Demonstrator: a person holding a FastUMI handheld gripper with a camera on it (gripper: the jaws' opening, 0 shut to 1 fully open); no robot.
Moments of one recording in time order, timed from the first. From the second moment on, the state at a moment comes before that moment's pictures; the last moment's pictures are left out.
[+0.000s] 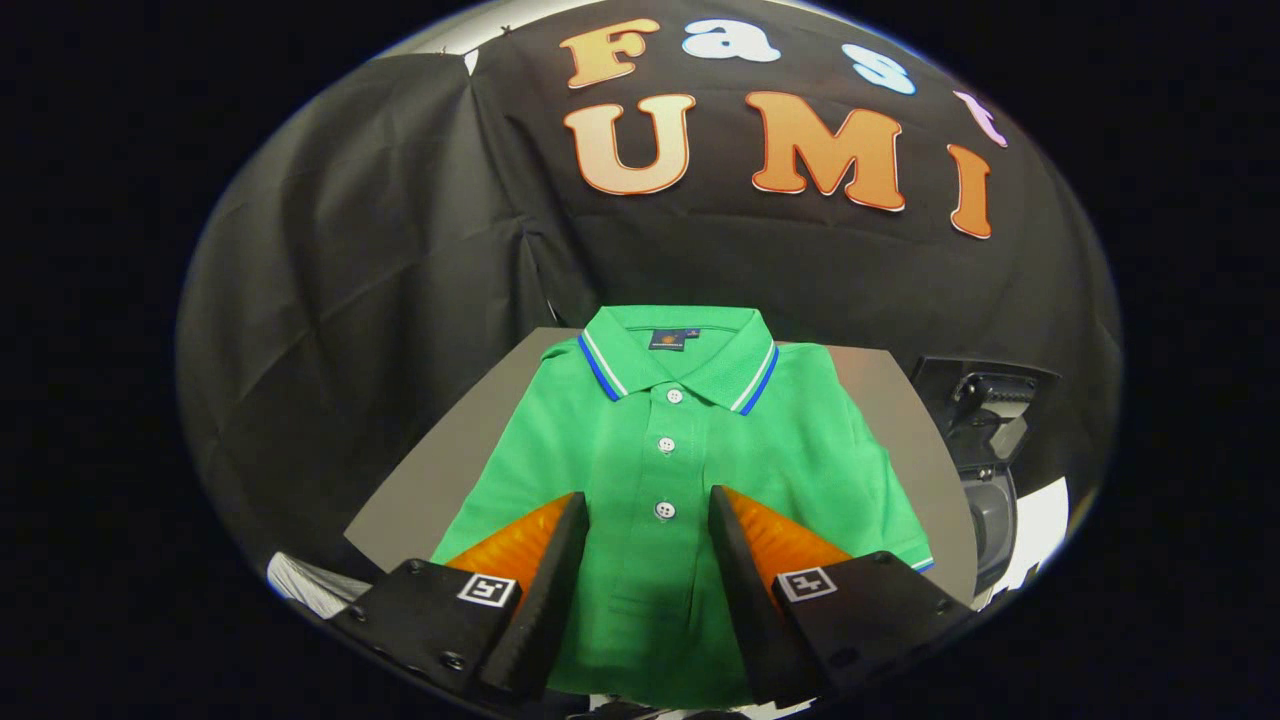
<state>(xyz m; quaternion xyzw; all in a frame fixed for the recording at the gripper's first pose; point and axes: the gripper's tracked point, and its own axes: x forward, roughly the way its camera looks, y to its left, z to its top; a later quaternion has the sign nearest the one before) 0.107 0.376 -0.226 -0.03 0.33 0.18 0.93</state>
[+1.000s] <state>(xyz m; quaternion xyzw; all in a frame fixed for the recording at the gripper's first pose) 0.079 0.339 -0.146 0.09 0.18 0.31 0.93</state>
